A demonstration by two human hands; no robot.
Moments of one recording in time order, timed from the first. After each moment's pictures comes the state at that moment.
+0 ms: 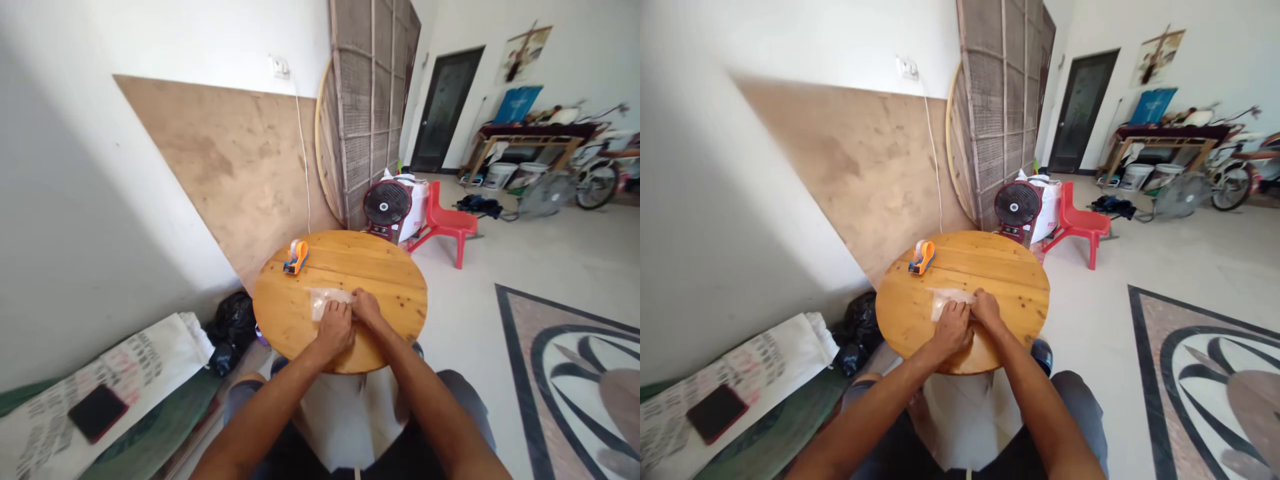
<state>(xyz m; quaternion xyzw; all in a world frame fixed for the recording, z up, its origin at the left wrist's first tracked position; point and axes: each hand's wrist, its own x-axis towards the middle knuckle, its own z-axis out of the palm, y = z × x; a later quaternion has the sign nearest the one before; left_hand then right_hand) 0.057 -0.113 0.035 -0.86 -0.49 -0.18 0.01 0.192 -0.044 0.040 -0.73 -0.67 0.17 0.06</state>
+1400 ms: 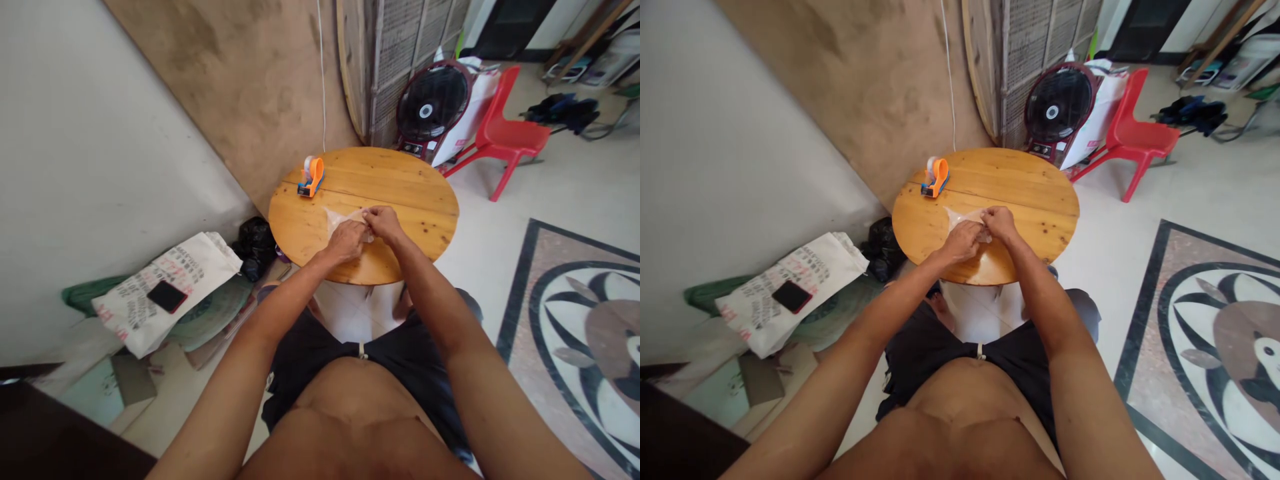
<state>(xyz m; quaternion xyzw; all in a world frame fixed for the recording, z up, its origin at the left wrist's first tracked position) 0.027 -0.086 0.038 -0.85 -0.45 -0.21 -0.16 0.180 -0.027 0.041 -0.66 -0.61 0.36 0.24</state>
